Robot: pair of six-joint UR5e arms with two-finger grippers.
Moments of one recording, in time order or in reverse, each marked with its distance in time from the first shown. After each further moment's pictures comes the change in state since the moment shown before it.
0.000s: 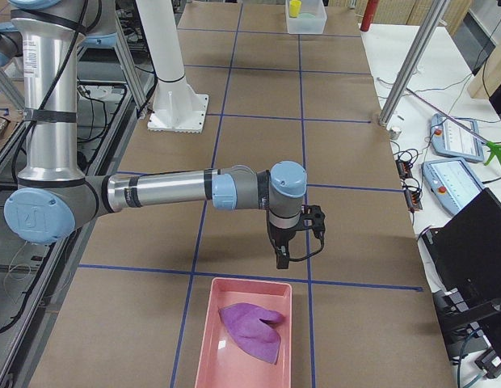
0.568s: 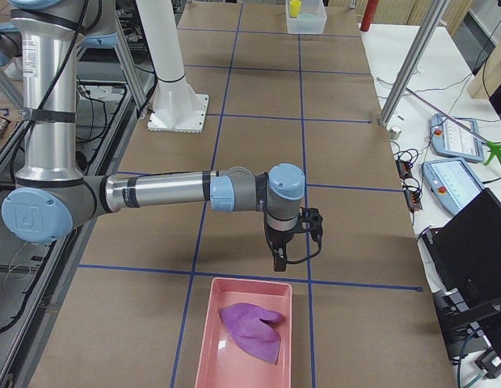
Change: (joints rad) left arm -0.007 -0.009 0.000 0.001 0.008 0.000; right arm 0.000 0.007 -0.002 0.001 -0.006 -0.004
